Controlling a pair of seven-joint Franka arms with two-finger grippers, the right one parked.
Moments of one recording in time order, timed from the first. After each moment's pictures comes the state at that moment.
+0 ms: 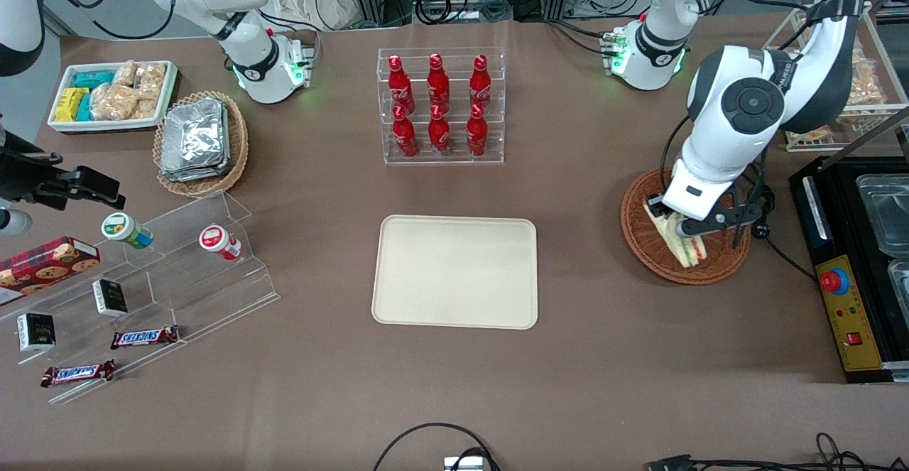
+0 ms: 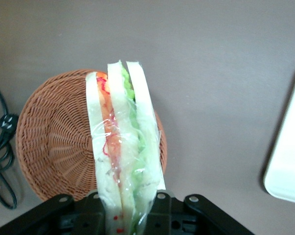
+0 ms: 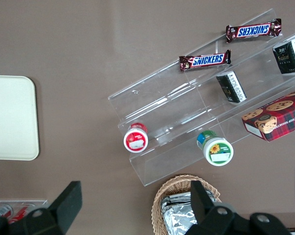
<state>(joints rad) 0.05 0.02 -0.33 -2.11 0.13 2.11 -0.48</state>
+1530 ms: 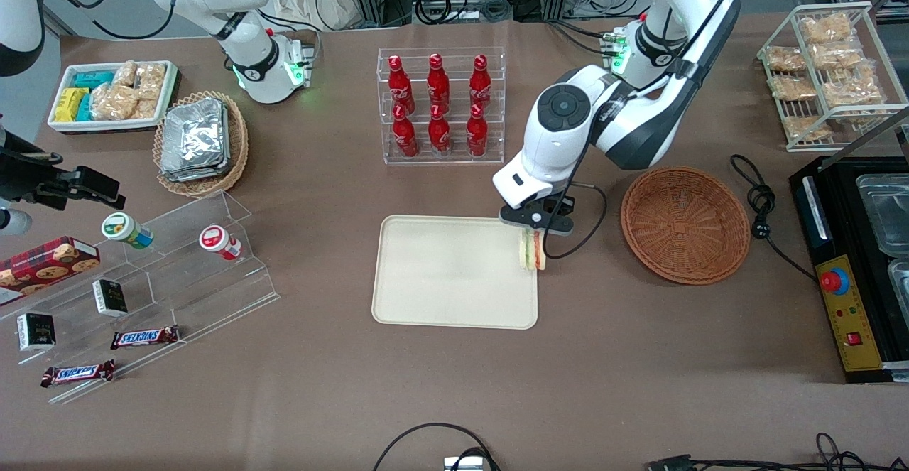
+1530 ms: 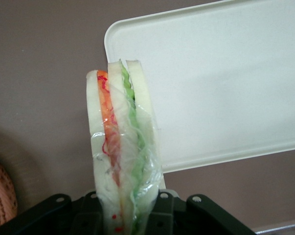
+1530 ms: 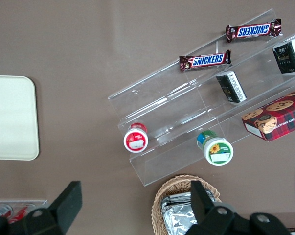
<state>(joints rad) -0.14 0.35 -0.55 -1.88 0.24 2.21 -0.56</state>
